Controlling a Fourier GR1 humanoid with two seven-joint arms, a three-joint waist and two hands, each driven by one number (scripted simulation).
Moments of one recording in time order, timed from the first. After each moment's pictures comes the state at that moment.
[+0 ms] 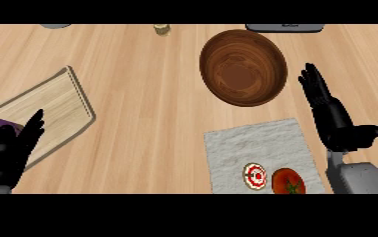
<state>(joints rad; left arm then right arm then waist) 0.07 0.60 -0.10 -1.38 0.21 0.18 0.19 -0.15 -0.35 0.11 -1.45 -0.19 -0.10 -0.16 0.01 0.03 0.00</state>
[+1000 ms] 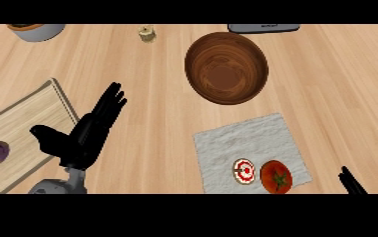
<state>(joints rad) -0.06 0.27 -0.24 -1.59 0.36 0.09 0.08 0.63 -0.23 0.19 -1.83 0.41 -0.73 -0.43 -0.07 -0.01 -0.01</state>
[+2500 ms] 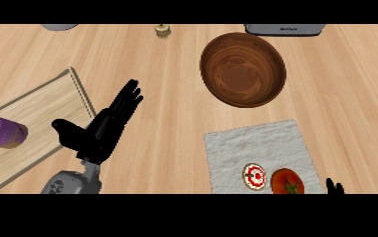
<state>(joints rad) -0.12 0.21 -0.27 -1.55 0.33 0.04 0.08 0.67 0.00 0.49 -2.23 1.33 0.00 0.91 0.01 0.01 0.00</state>
